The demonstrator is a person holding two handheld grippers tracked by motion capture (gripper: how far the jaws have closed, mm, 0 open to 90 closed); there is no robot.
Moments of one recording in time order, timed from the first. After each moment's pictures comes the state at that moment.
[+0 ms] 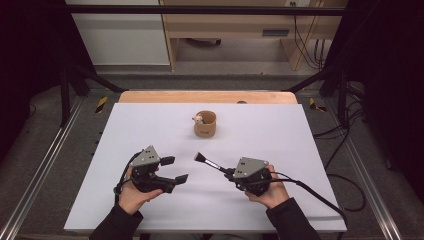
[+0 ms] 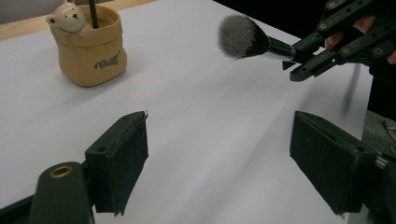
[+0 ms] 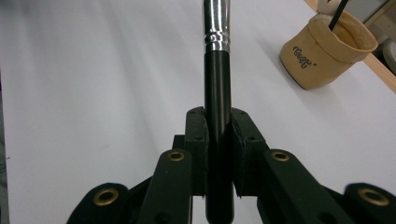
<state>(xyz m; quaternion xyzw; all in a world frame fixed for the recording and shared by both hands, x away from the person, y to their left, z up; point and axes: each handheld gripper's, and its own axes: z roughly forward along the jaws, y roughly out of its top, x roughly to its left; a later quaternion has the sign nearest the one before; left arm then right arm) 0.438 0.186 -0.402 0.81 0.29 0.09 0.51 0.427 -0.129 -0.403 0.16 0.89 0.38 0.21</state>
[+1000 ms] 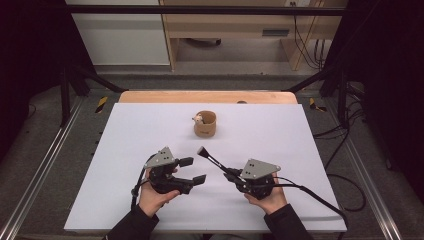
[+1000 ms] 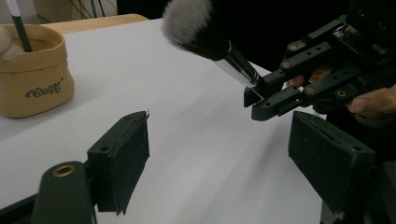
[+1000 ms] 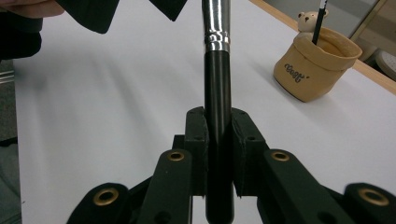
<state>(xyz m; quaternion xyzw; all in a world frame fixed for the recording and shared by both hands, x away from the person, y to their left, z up) 0.437 0.146 -0.407 0.78 0.28 0.05 0.56 0.420 -0.139 -0.413 0.20 0.84 0.46 0.20</state>
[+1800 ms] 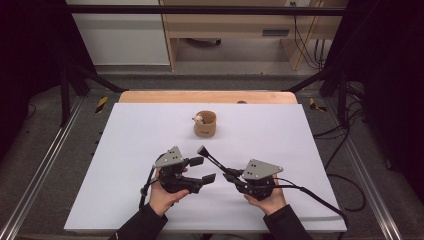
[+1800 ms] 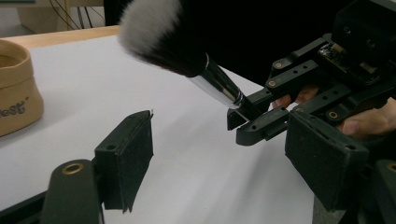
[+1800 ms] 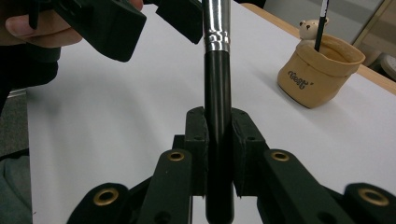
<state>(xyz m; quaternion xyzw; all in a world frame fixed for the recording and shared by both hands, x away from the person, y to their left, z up) 0.439 0.124 -0.407 0.77 0.26 0.04 0.59 0.418 -0.139 -0.414 0.21 0.83 0.49 0.19</state>
